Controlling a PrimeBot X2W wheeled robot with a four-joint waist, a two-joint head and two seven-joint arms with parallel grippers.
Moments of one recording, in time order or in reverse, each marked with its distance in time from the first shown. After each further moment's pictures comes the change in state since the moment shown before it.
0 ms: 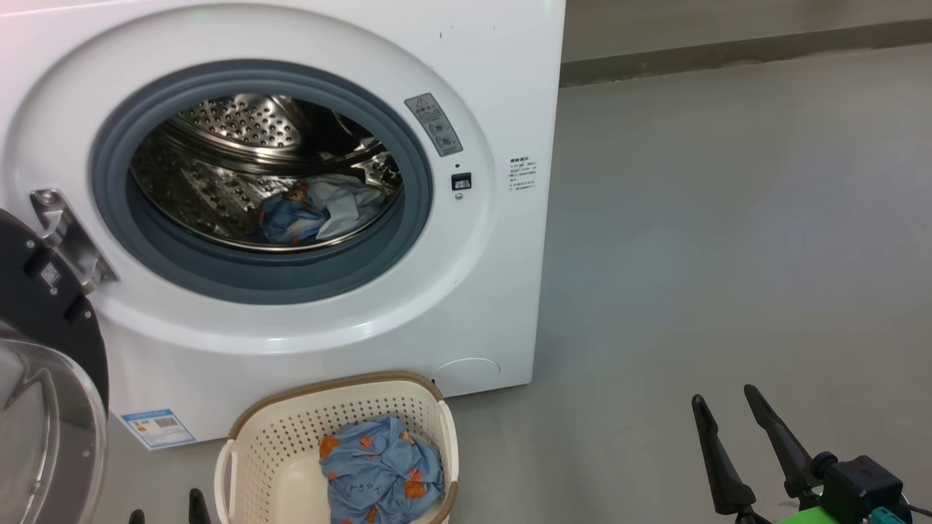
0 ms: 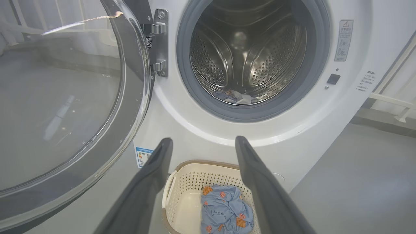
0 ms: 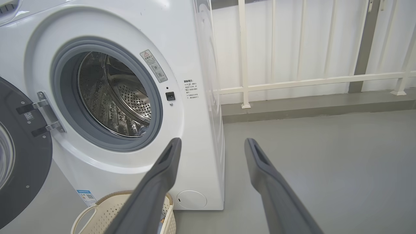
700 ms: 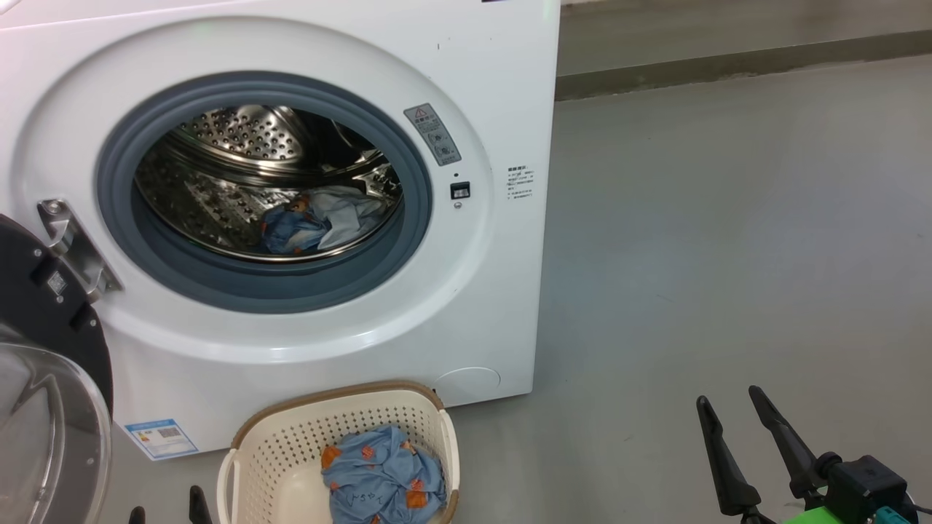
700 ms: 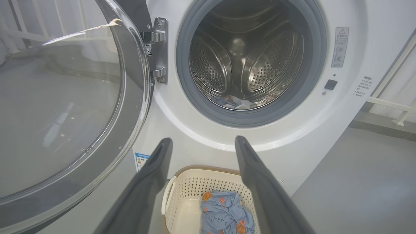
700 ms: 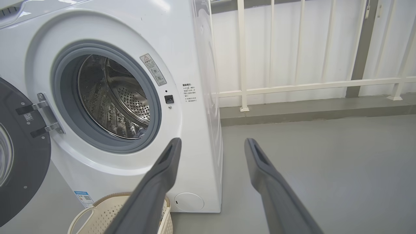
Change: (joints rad) left arm -0.023 -0.004 0.009 0.038 0.009 -0.017 -0.012; right arm 0.000 -0.016 -0.001 0.006 0.003 0.000 0.000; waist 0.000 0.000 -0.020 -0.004
